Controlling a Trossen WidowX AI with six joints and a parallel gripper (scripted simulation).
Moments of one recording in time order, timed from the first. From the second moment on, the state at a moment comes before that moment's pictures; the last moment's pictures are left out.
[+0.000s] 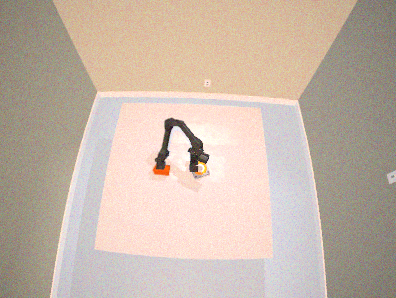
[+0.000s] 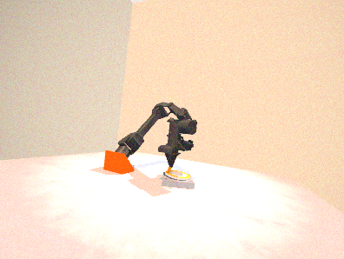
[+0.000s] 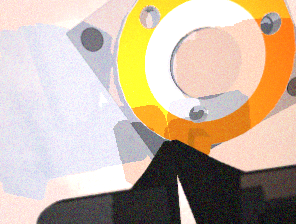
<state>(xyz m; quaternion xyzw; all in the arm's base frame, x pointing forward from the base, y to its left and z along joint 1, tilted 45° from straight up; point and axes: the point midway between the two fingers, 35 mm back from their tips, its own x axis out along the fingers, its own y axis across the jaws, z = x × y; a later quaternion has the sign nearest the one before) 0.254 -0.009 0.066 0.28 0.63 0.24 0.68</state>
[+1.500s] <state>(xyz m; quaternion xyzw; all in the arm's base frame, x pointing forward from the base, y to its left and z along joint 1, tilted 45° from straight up) 0.245 -0.048 0.056 0.29 0.63 0.24 0.68</state>
